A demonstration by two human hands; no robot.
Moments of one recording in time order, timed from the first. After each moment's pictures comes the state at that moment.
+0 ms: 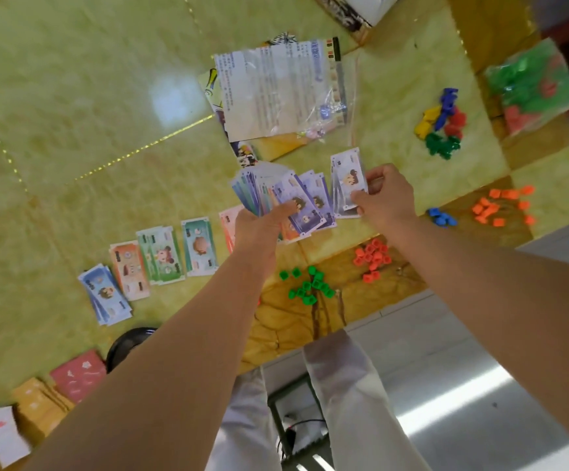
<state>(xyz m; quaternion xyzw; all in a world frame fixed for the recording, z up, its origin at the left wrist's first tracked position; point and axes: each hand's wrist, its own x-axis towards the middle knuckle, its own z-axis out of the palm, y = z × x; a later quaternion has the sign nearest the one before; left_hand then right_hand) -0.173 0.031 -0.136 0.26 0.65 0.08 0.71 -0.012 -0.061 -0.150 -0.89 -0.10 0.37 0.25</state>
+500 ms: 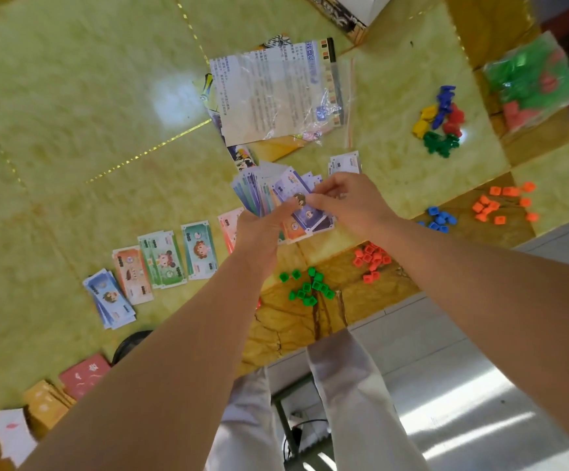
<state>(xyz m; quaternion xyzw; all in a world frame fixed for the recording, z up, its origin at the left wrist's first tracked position) -0.163 0.032 -0.131 0.27 0.63 0.06 0.73 -0.029 -0.043 -0.138 -0.80 -0.19 0.48 0.31</state>
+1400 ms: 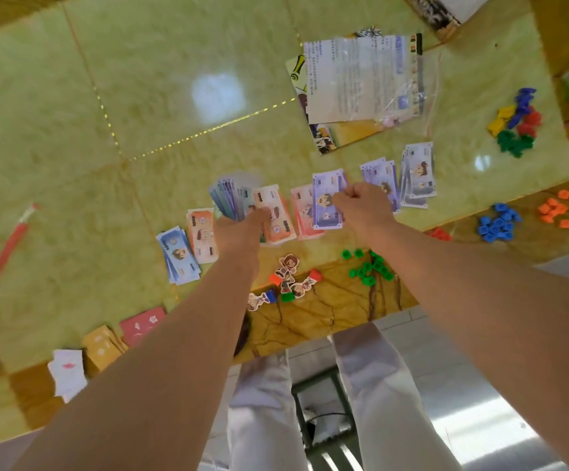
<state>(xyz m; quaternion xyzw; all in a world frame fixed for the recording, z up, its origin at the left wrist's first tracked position) -0.286 0.071 -0.120 0.30 0.73 0.15 0.59 -0.128 -0.005 -0.135 -0.84 -0.13 0.46 0.25</state>
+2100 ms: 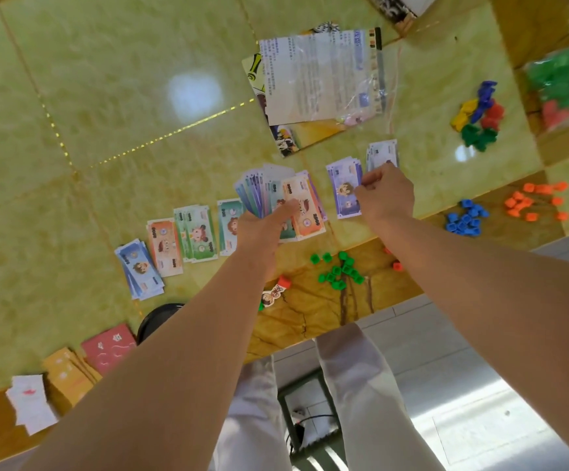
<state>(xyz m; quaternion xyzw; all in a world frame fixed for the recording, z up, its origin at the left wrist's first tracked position) -0.223 0.040 -0.129 0.24 0.67 0.08 0.69 -0.063 -0.037 -0.151 -0.93 -0.13 0.30 0.18</state>
